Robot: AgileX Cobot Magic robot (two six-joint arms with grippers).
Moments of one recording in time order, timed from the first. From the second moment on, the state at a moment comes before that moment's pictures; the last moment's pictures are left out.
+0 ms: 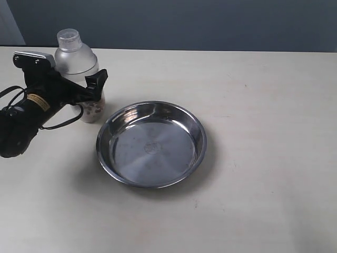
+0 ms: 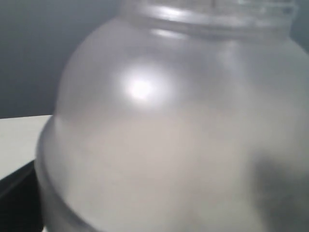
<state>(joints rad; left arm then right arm) 0.00 2.08 -0.70 0.23 -1.19 -0.20 0.04 0.05 0.00 0.06 0.25 0.12</state>
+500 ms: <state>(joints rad) 0.01 2.08 -0.71 0.20 -1.07 -0.19 0.04 0.05 0.00 0.06 0.25 0.12</state>
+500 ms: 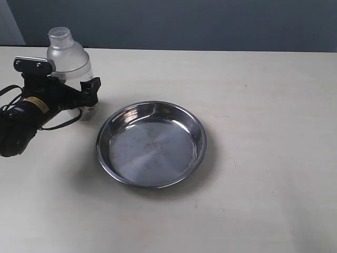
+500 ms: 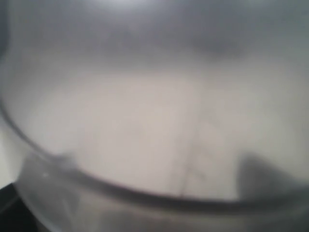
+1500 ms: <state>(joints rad) -0.07 1.47 -0.70 0.29 -0.59 -0.33 0.04 0.05 0.00 0.06 0.25 0.12</state>
